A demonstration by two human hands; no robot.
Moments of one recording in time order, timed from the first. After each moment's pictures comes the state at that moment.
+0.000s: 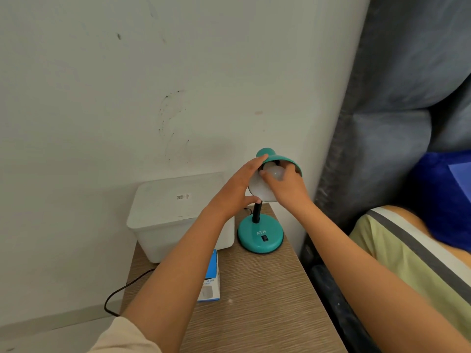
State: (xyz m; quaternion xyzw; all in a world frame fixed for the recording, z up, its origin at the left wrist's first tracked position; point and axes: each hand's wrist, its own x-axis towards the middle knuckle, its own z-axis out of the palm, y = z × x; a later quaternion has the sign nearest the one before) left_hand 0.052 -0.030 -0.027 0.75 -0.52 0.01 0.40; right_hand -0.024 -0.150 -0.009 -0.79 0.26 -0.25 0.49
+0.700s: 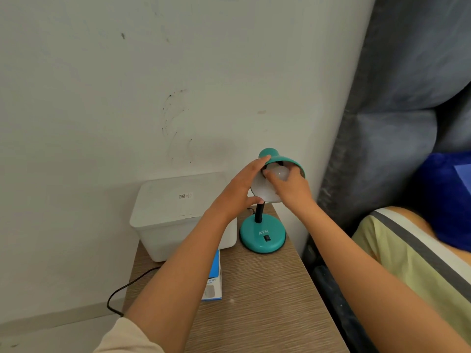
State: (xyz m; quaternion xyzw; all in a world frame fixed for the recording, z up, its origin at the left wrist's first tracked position) left_hand 0.052 -0.029 -0.032 0.76 -0.51 0.02 0.41; right_hand -0.029 -0.147 -0.008 -0.76 0.26 -0.25 0.54
